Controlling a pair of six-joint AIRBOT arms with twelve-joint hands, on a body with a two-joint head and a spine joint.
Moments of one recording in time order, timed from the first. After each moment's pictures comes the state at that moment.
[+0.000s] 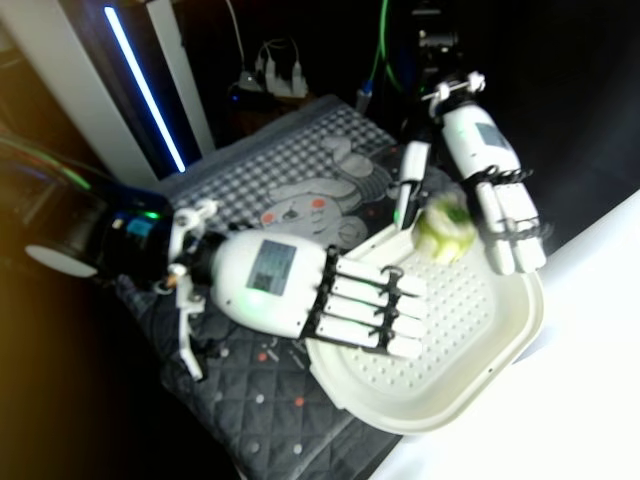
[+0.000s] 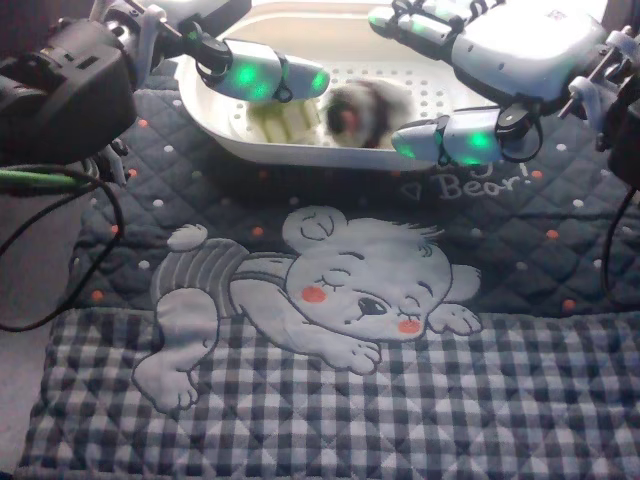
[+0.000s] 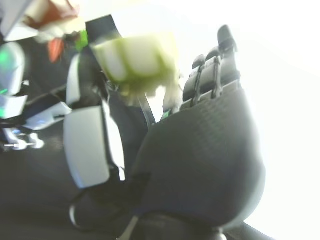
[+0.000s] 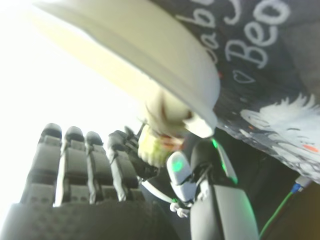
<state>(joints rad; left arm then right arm) 0.31 -1.32 1.56 -0.16 -0.44 1.03 -0.24 -1.26 1.42 0.11 0.52 -1.15</state>
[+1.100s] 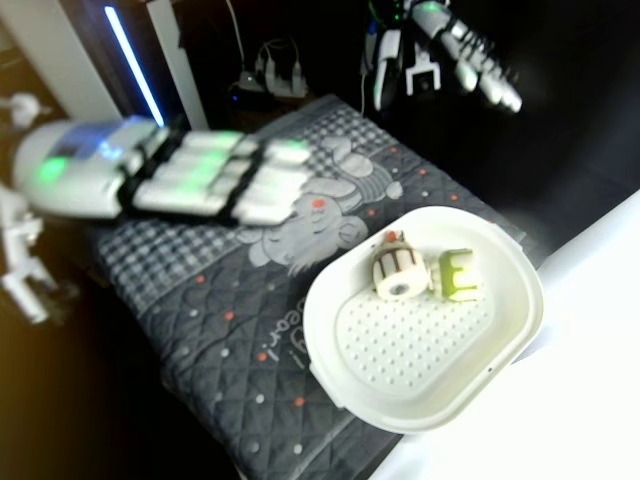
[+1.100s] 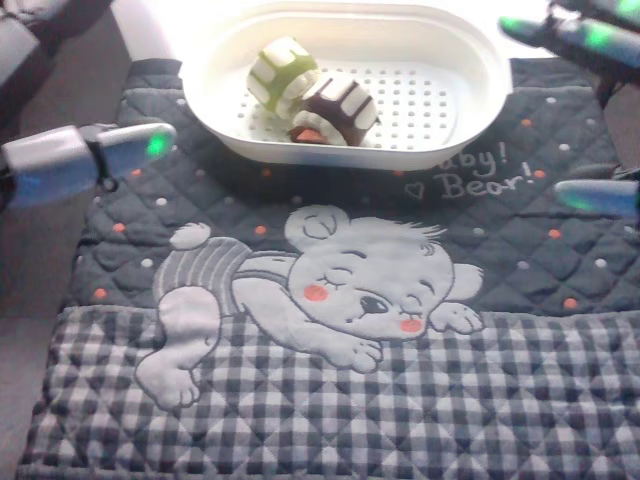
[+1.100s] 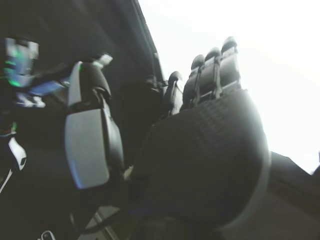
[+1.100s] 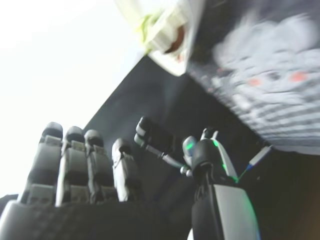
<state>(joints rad) 0.80 -0.88 1.09 -0.18 -1.24 0.88 -0.48 -0.72 0.92 0.01 0.93 -1.09</state>
